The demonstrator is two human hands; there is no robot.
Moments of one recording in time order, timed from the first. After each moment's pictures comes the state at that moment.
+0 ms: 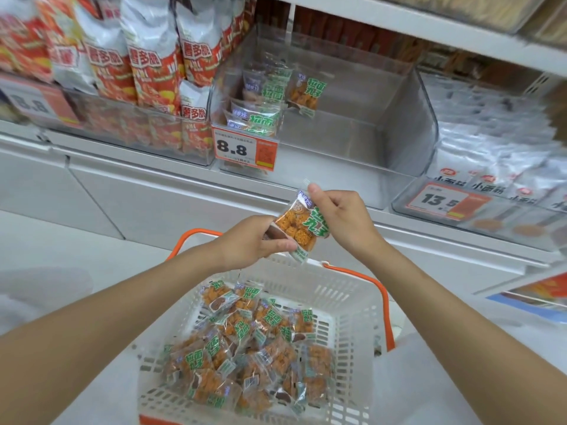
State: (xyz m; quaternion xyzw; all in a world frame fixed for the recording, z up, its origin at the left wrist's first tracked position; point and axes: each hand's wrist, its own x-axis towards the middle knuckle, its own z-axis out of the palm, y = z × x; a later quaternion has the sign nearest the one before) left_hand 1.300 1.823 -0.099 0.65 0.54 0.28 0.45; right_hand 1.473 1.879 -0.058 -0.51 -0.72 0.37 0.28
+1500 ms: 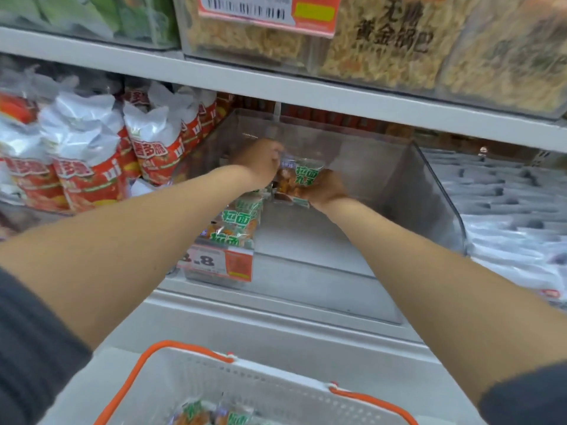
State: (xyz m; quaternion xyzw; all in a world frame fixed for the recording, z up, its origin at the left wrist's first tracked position) left_hand 1.254 2.099 -0.015 0.67 0.68 0.27 0.11; right_hand 1.409 2.130 -0.044 -0.59 -0.70 0.31 0.26
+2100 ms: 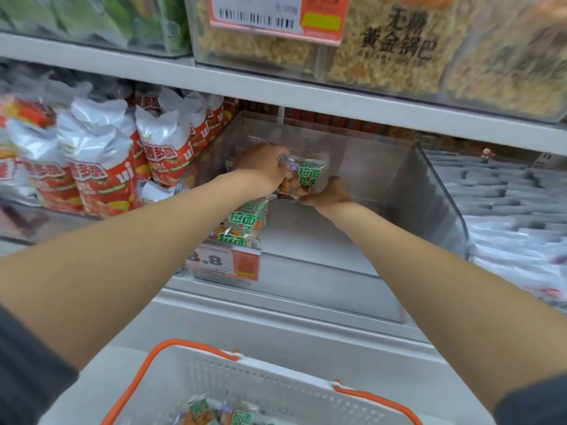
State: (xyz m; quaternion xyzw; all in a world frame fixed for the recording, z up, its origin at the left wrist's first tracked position) left_hand 1.261 2.080 -0.006 0.67 0.70 0.23 0.05; right_hand 1.413 2.122 -0.044 -0.65 -0.66 0.32 0.22
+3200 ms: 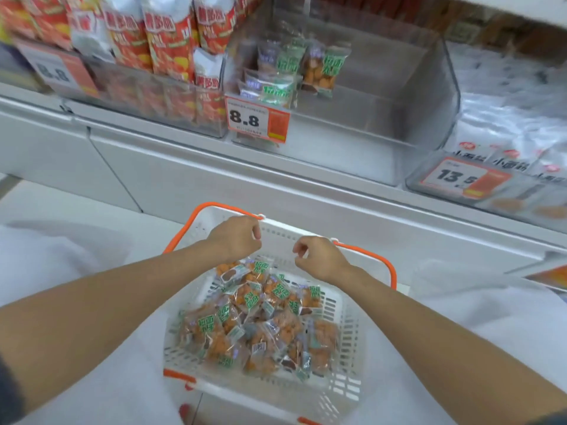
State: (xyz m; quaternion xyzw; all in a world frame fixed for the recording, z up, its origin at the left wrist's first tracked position) left_hand 1.278 1.804 -0.168 0.61 0.72 0.06 0.31; right_hand 1.484 1.852 -0.194 -0.49 -0.82 0.30 -0.02
